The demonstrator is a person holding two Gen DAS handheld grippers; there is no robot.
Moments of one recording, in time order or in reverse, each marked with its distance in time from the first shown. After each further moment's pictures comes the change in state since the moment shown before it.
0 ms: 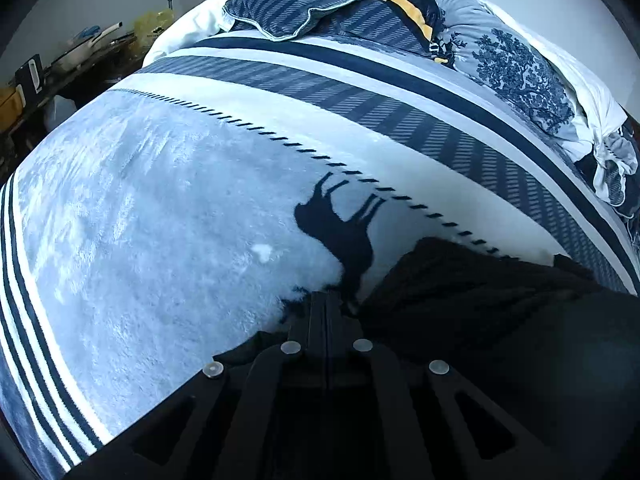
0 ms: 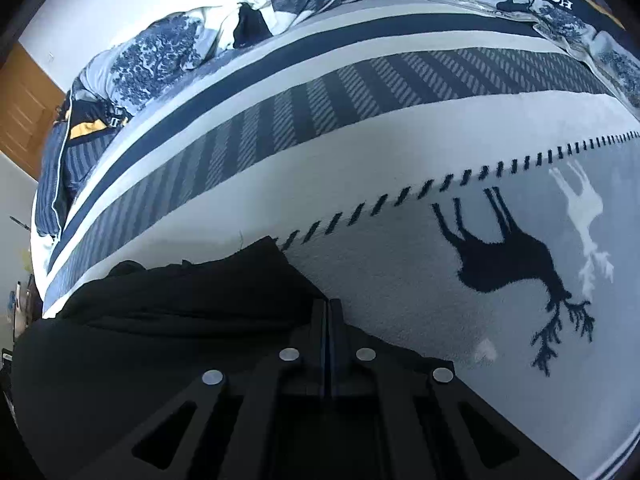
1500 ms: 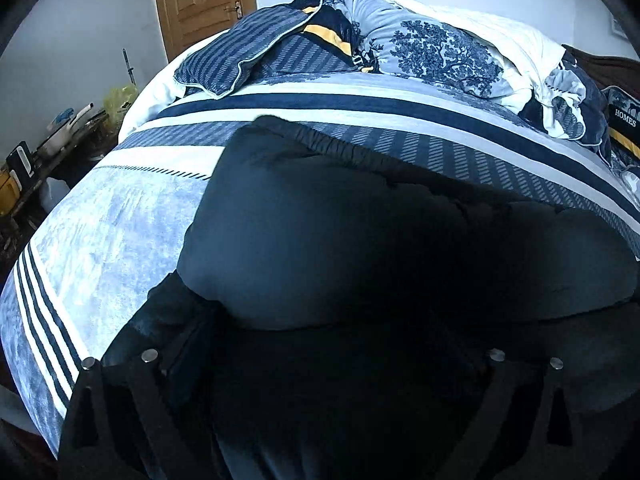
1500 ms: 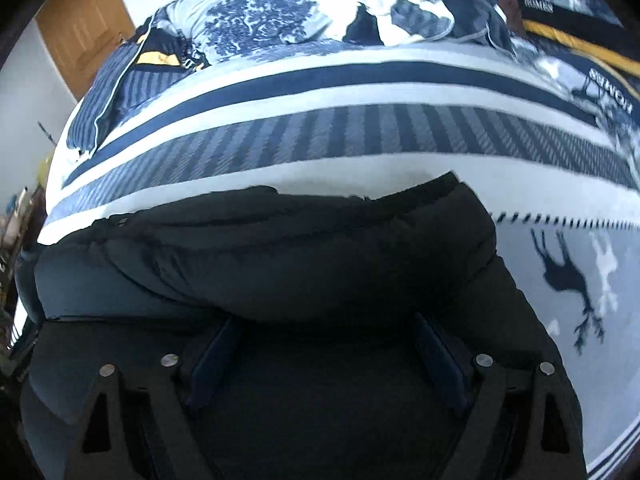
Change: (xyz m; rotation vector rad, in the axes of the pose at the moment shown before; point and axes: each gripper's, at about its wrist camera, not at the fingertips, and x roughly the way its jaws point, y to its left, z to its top) left arm -0.075 -0.105 -0.053 0.238 -0.121 0.036; right arm -0.057 0.077 -0.062 -0.279 -0.024 -0.006
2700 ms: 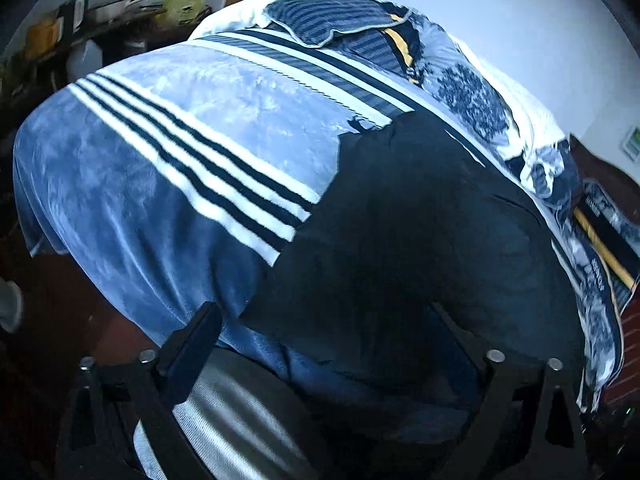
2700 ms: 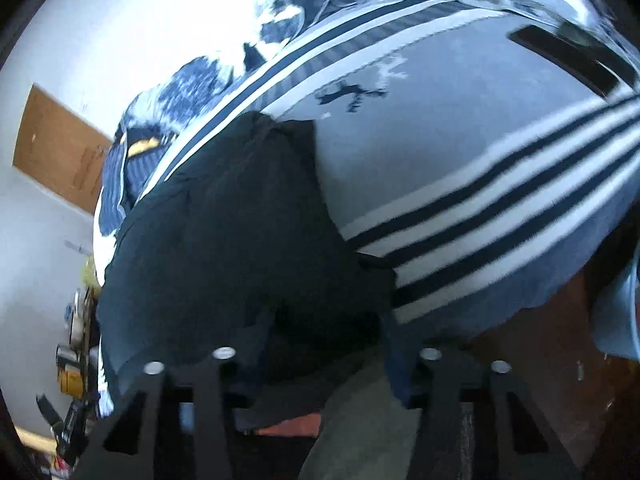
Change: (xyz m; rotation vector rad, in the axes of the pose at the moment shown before) left arm -0.151 0.155 -0.138 -0.361 0.088 -0.215; right arm -0.142 -0.129 -0.216 0.474 -0.063 0.200
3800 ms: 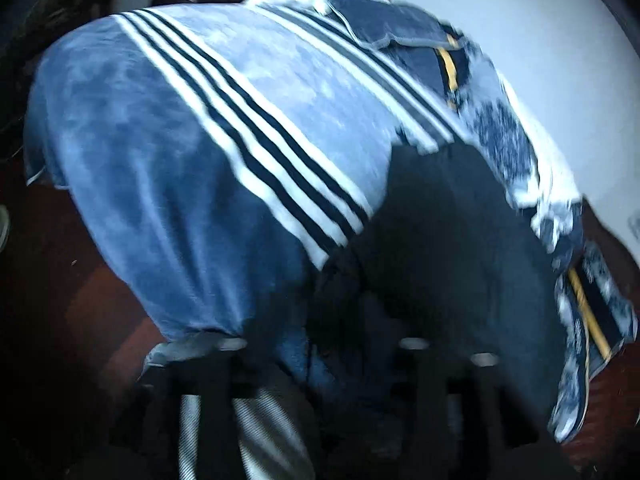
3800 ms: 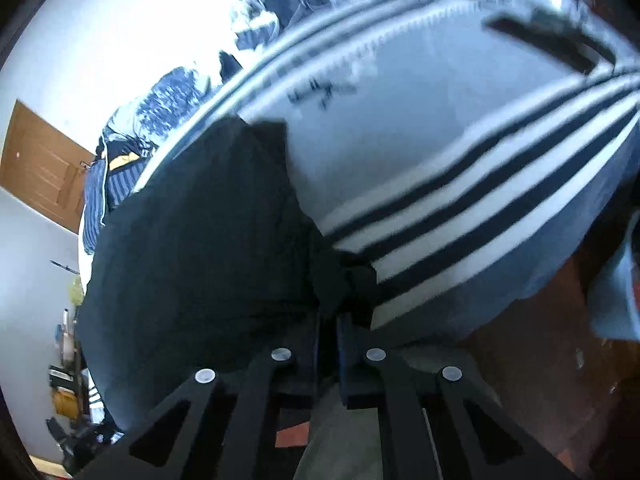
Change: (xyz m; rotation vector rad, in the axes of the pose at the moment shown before) left arm -0.015 0.036 0.015 -0.252 -0.009 -0.039; right arm -0.021 0.026 -0.002 -0.053 -0.088 -0.100
